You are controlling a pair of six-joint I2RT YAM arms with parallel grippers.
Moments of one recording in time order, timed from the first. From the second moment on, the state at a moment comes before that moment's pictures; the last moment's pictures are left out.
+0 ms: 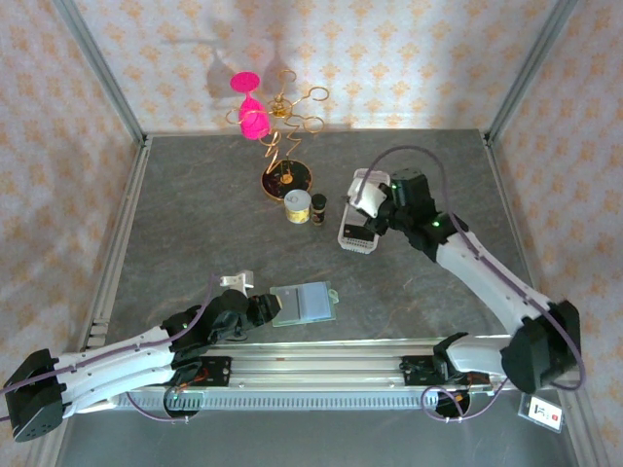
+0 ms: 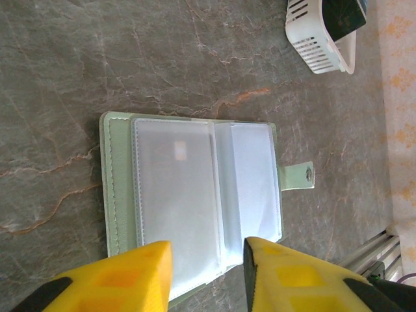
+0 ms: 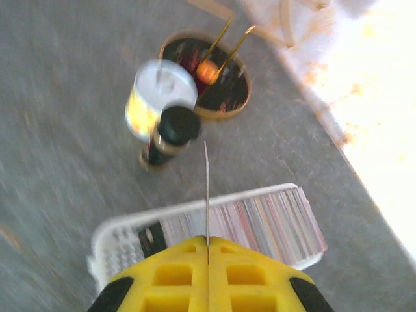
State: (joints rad) left arm -0.94 0.66 0.16 -0.12 -0.13 -1.18; right arm 0.46 1.20 1.01 -0.35 -0.18 -0.58
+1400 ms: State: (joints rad) left arm -0.94 0.86 0.16 -0.07 -0.19 -1.20; right arm 0.96 1.35 0.34 0.46 -0.12 1.16
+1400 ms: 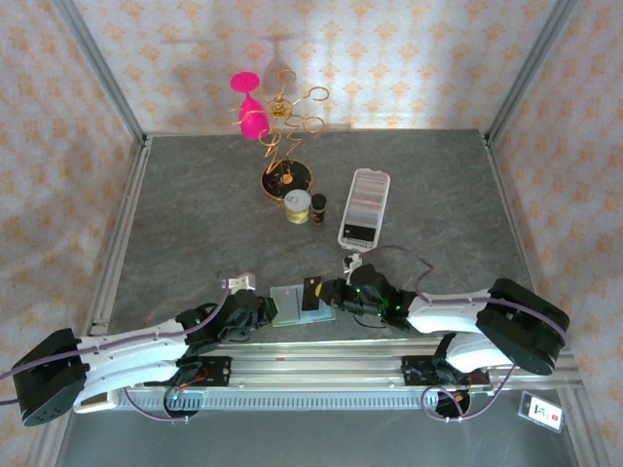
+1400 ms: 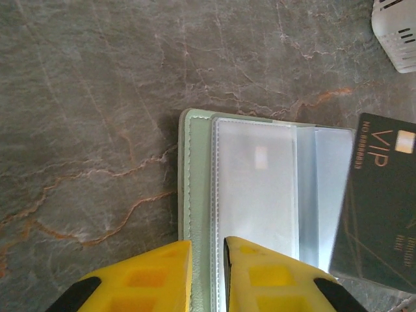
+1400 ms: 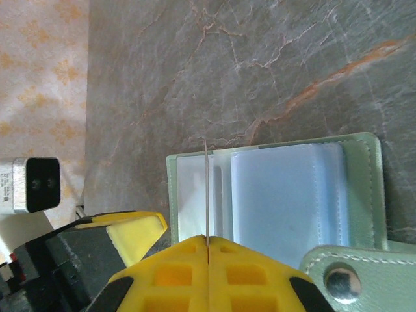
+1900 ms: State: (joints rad) left arm -0.94 0.87 0.14 -0.06 -0.19 -1.20; right arm 0.98 1.44 0.38 0.48 -0.10 1.17
